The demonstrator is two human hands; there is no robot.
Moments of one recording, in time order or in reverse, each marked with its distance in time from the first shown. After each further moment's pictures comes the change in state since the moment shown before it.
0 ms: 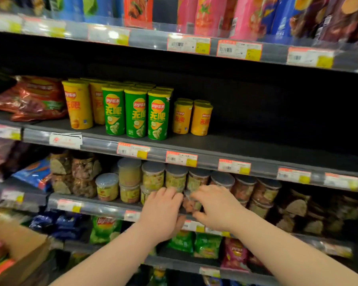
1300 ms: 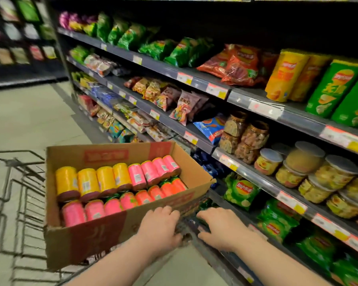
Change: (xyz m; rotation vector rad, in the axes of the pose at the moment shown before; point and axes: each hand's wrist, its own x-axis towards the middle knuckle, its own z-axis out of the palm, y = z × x) left_hand -0.388 -0.179 -0.034 -0.032 -0.494 -0.744; right_hand 0.033 -0.401 0.056 0.094 -0.334 -0.569
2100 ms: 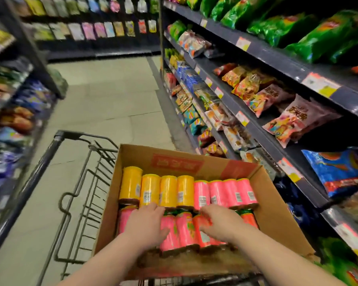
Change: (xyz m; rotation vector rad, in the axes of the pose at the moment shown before) left_hand 0.039 -0.219 0.015 -0.248 -0.055 -0.624; right_hand 0.274 -0.101 -0.038 0.071 -0.189 -0.356
